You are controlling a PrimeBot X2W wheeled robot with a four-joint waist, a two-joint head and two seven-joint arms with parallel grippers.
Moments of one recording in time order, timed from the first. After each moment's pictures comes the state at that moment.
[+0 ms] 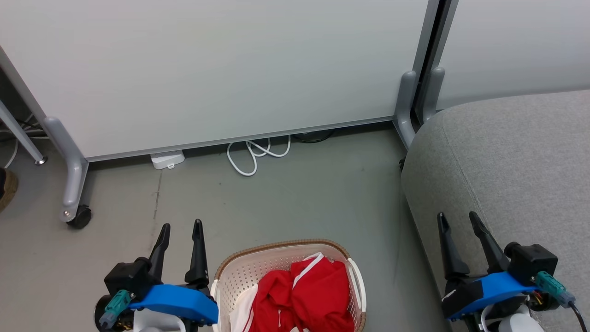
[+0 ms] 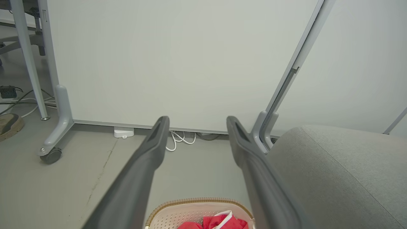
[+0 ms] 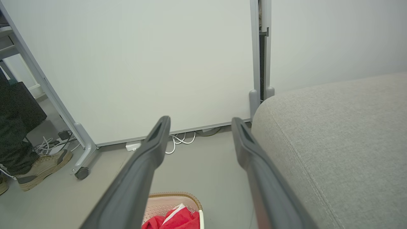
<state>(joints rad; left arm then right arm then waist) -0.10 0.05 -0.13 0.36 -0.36 -0.08 -0.23 -0.13 -0.05 0.00 0.32 0.23 0.13 -0.22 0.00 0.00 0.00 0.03</state>
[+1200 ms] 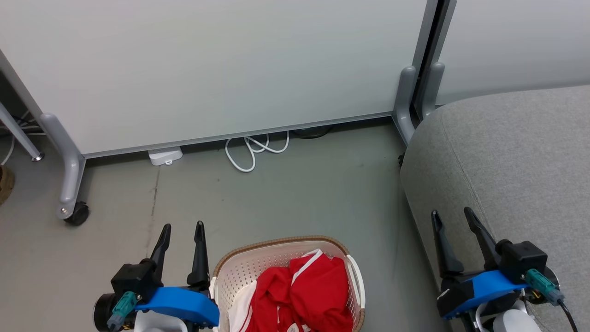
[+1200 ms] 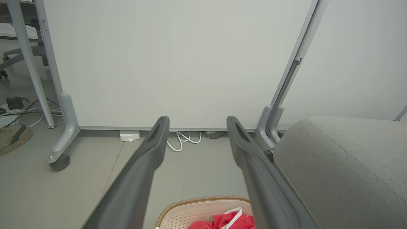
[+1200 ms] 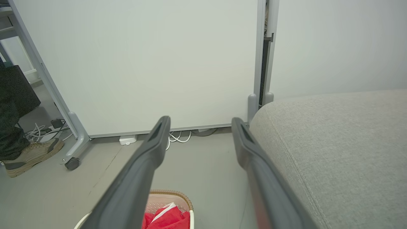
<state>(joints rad) -0.10 0.05 -0.13 0.38 -0.29 -0.07 -0.26 -0.14 -0.05 0.00 0.34 0.14 0.13 -0.25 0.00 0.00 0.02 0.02</state>
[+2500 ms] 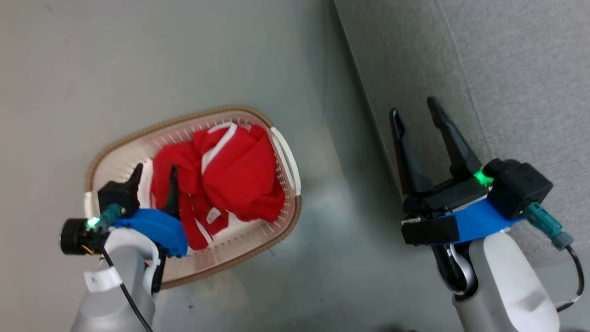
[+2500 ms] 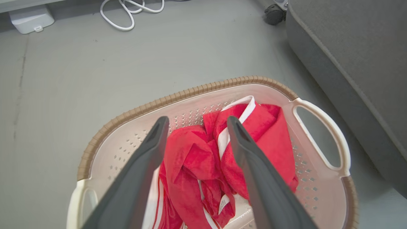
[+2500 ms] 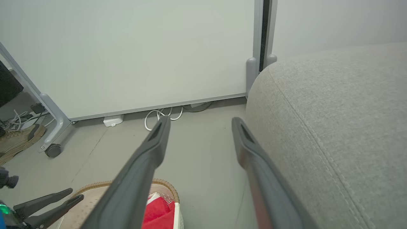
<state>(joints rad) -0.51 0.13 -0.13 0.84 -0.17 -0.09 -0.26 -0.38 -0.05 0.20 0.12 0.24 0.13 -0.26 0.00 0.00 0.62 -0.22</state>
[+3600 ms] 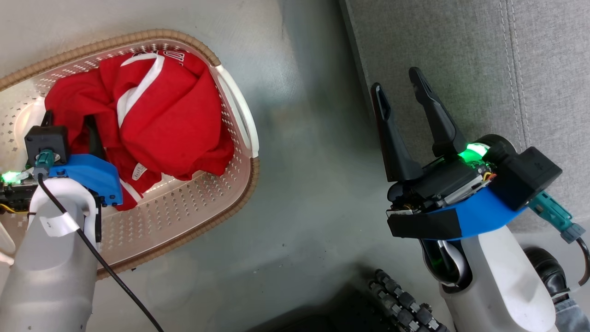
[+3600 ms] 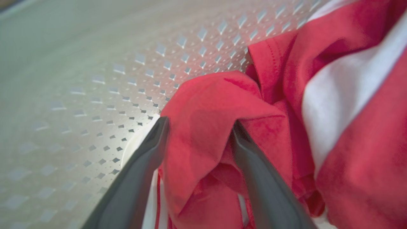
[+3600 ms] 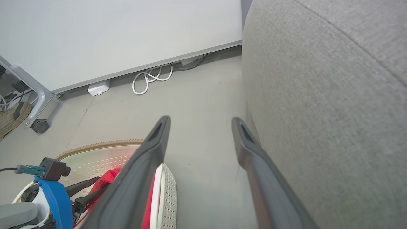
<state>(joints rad) -0.74 0.27 -0.12 0.97 -0.12 0.05 -0.26 -0.45 -0.05 0.28 0.02 0.36 0.13 -0.26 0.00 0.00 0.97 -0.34</state>
